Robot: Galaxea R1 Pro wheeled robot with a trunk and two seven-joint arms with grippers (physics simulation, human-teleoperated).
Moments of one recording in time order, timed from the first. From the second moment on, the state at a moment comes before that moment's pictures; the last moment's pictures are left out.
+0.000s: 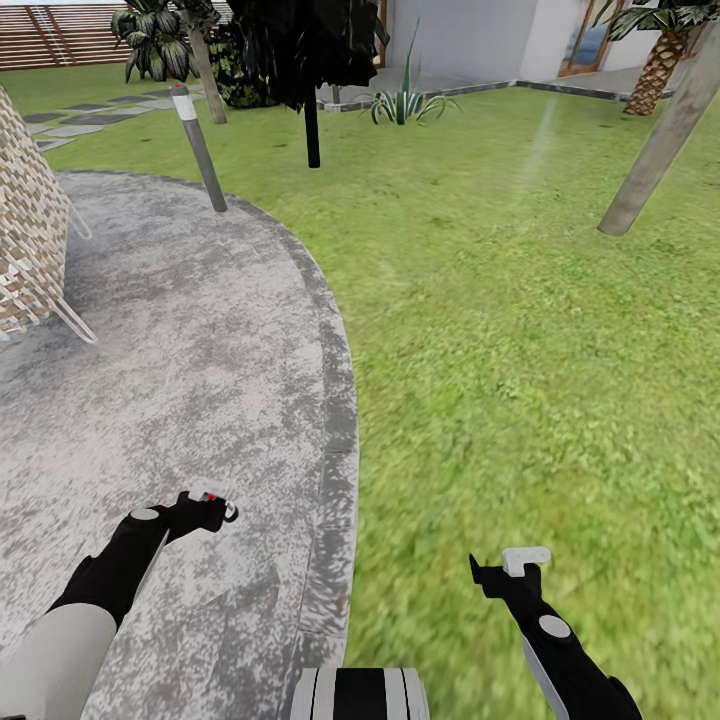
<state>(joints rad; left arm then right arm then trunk) -0.68 0.18 0.12 -0.73 -0.31 0.26 -0.48 -0.39 -0.08 0.00 -0.76 0.01 -0.05 0.00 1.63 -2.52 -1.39</state>
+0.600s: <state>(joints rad) -0.67 0.18 0.12 -0.73 -0.31 0.26 -0.48 -0.39 -0.08 0.00 -0.76 0.01 -0.05 0.00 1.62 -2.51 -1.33</state>
